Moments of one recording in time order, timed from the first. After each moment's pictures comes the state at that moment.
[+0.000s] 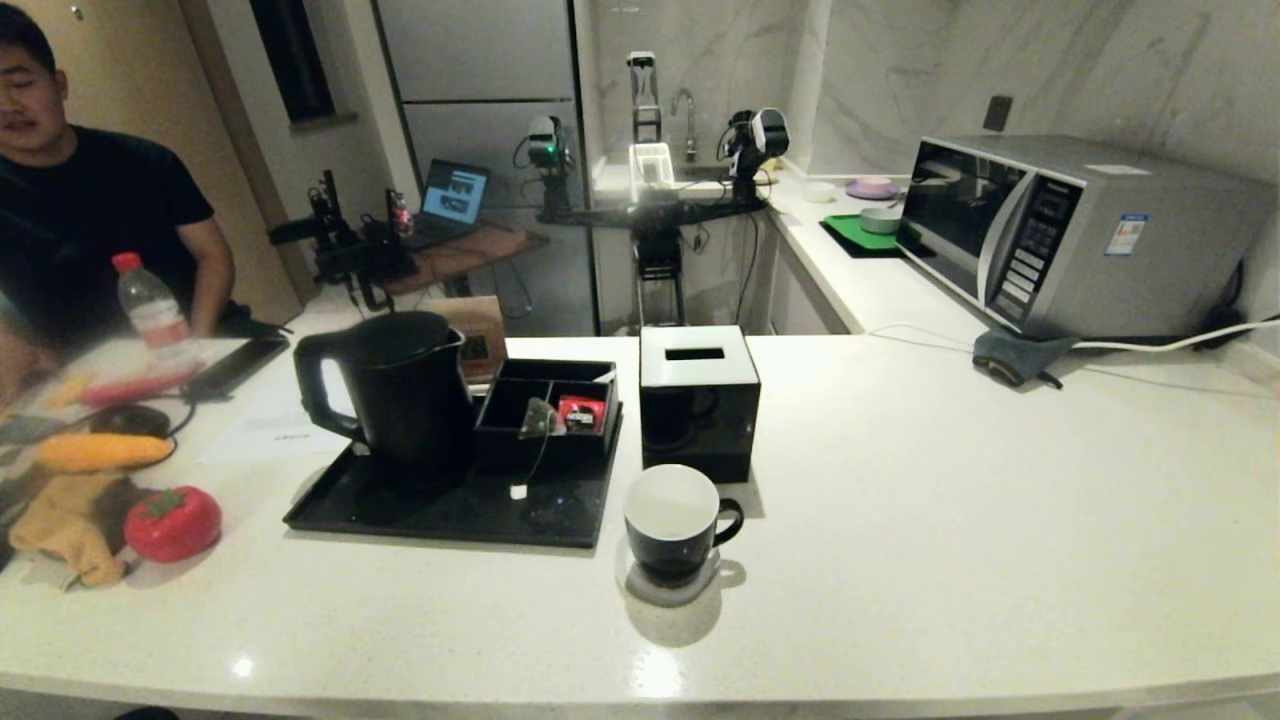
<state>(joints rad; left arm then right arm) 0.00 0.00 0.00 0.01 -0.02 -0.01 0.00 0.00 0.00 -0.01 -0.03 0.05</state>
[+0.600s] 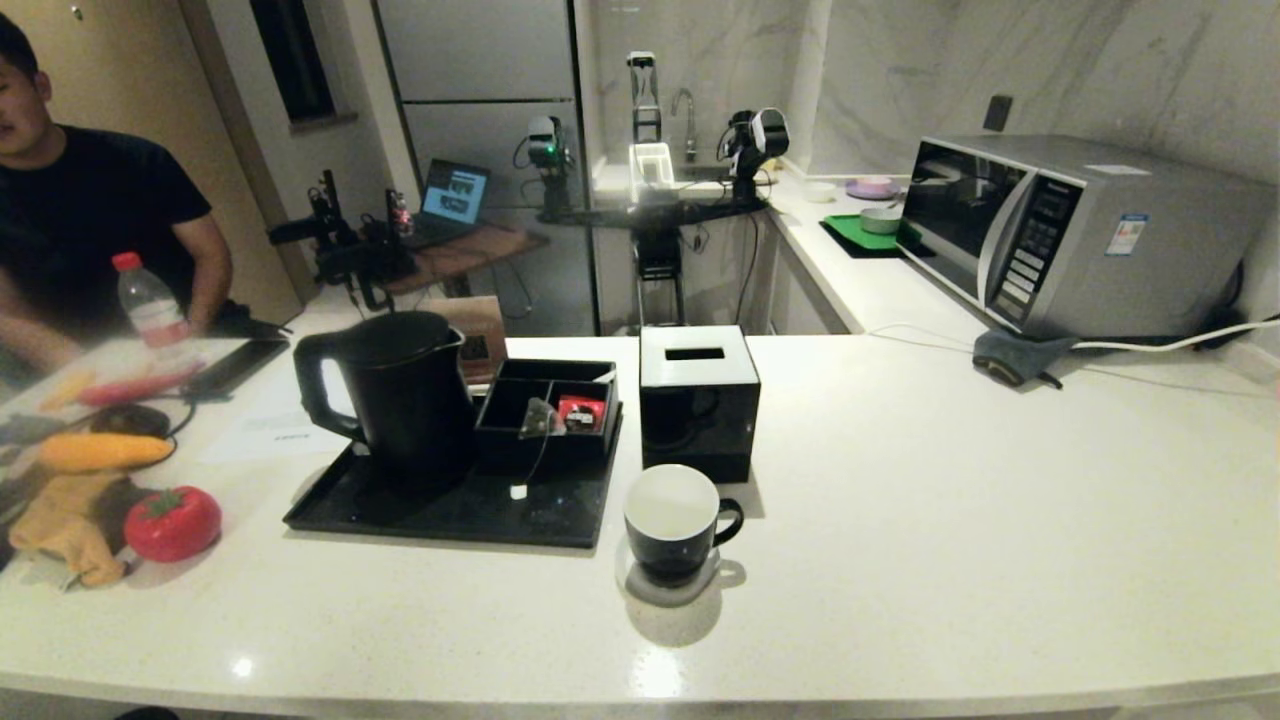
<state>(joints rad) 0.00 0.00 0.00 0.01 -0.02 -0.01 0.00 0.00 0.00 -0.01 -0.02 0.05</state>
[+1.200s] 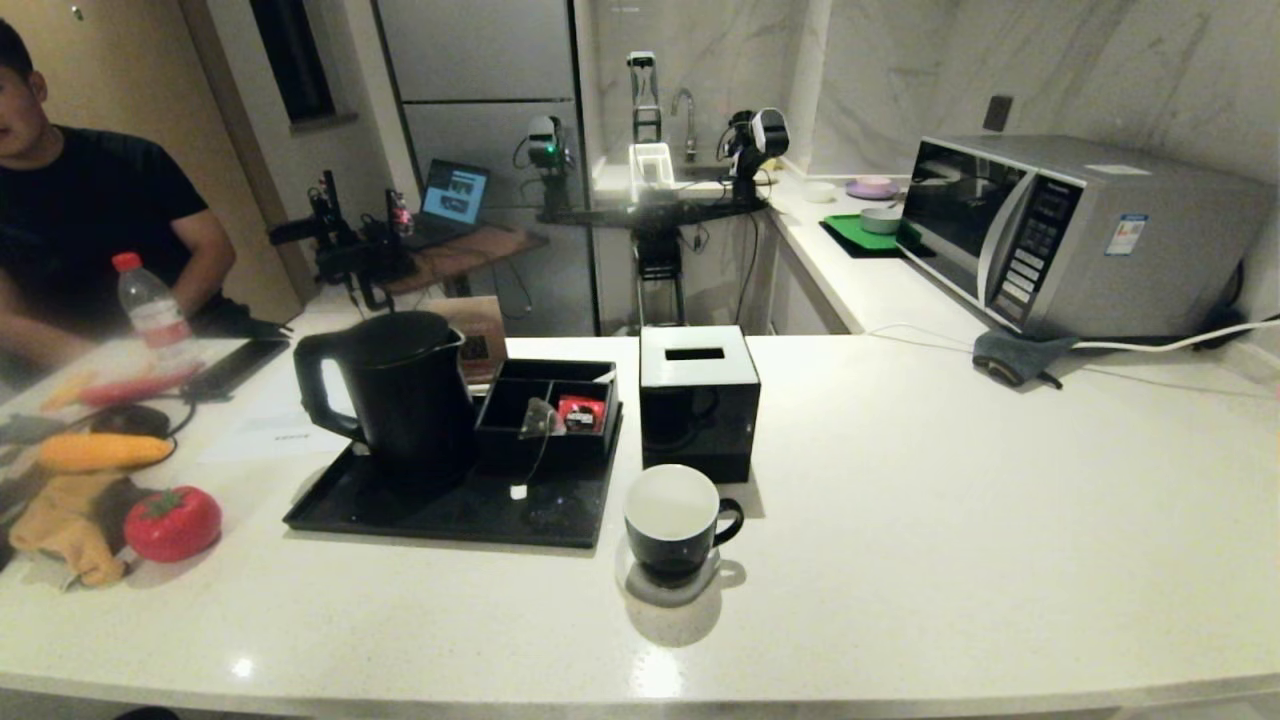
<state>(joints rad) 0.00 0.00 0.00 0.01 -0.01 -0.04 0.00 0.00 0.00 -0.01 -0.02 0.05</state>
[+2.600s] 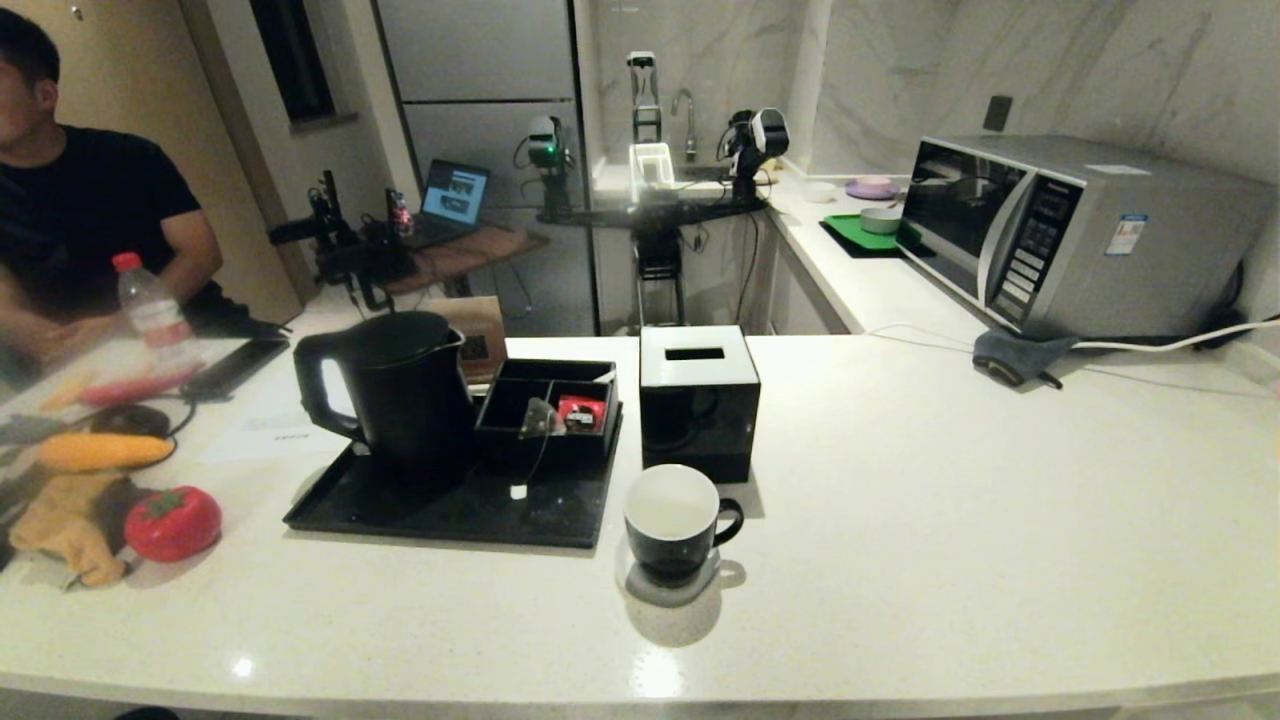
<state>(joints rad) -0.01 0.27 -0.33 0.02 0.24 -0.01 0.00 0.00 0.00 -0.01 -0.02 0.05</state>
